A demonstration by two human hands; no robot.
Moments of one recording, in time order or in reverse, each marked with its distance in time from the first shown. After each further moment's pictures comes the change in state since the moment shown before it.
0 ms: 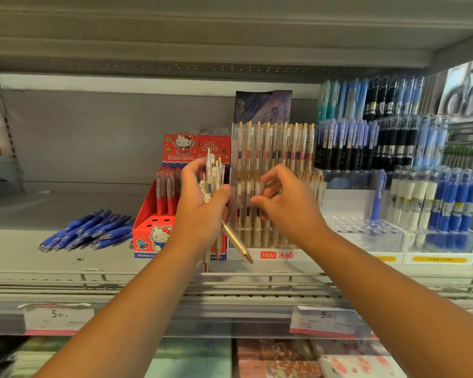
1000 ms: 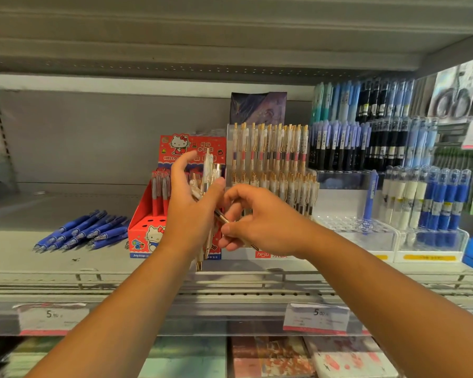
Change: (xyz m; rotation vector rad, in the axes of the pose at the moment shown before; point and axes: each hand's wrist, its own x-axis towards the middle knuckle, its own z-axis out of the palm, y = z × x) left_hand -0.001 0.002 -0.003 0.084 0.057 0.122; right_hand -0.022 -0.053 -0.010 0.371 -0.628 0.183
